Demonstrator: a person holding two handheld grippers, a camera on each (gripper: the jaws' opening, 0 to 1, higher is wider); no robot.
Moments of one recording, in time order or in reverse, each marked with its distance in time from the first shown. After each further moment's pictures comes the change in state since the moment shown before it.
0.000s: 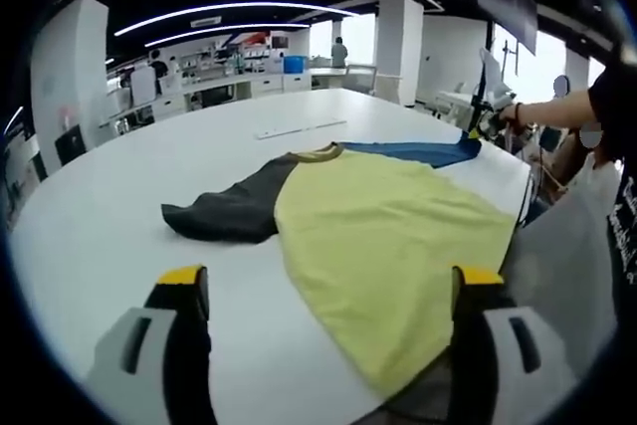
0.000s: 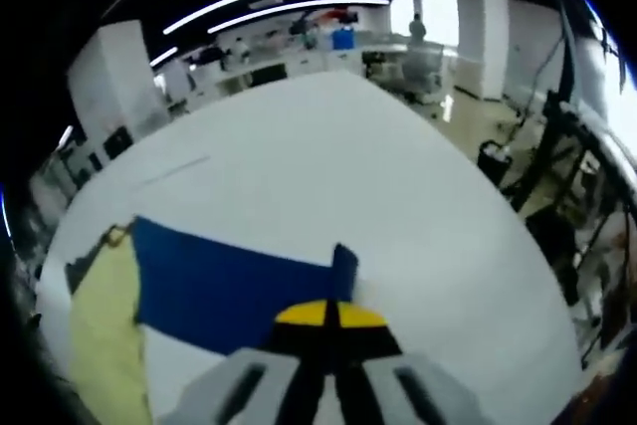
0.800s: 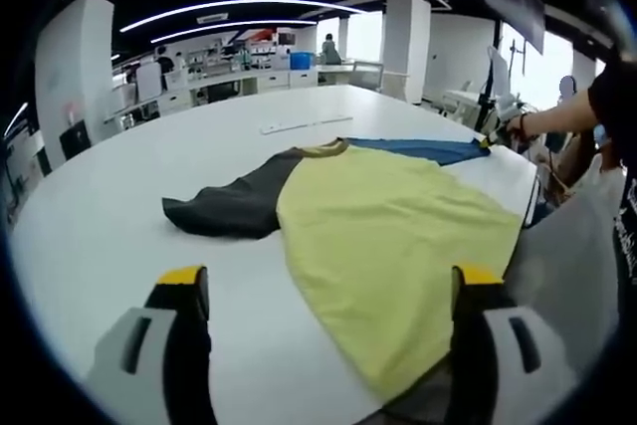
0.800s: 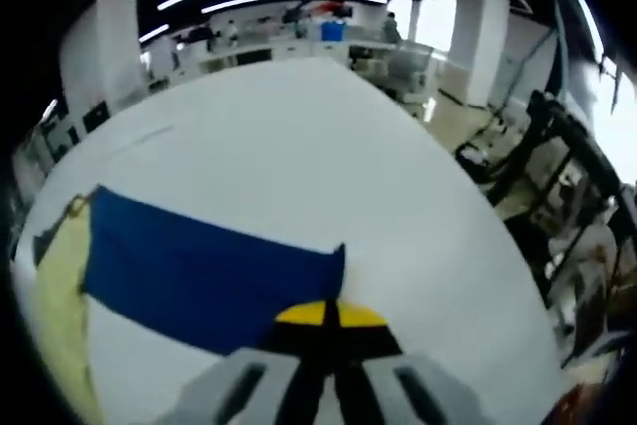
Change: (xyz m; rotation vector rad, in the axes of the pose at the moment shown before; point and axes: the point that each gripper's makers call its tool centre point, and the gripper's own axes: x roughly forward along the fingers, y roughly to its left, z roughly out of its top) left arm 0.008 -0.003 -0.003 -0.007 0.014 0.017; right arm 0.018 -0.064 -0.019 -0.047 0.023 -0.127
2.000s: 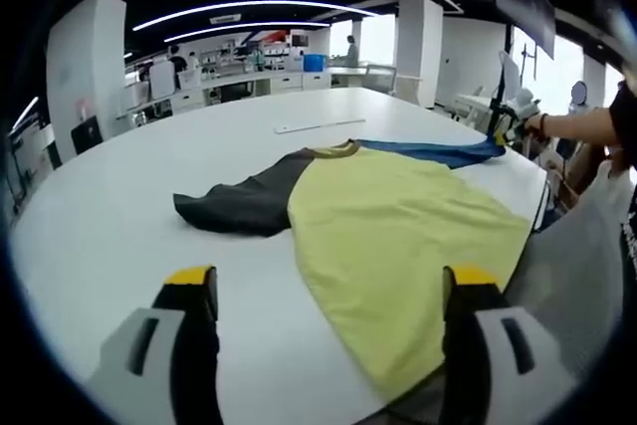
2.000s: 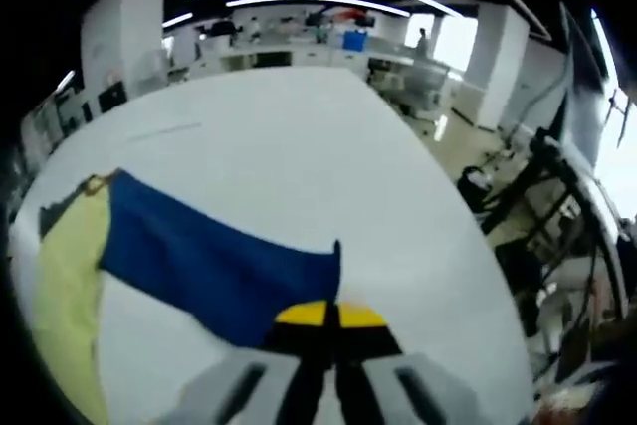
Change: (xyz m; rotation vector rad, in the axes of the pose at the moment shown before) left arm -0.004 0.021 -0.008 -0.032 -0.016 0.065; right arm -0.037 0.014 0.010 -0.137 -0.022 -0.009
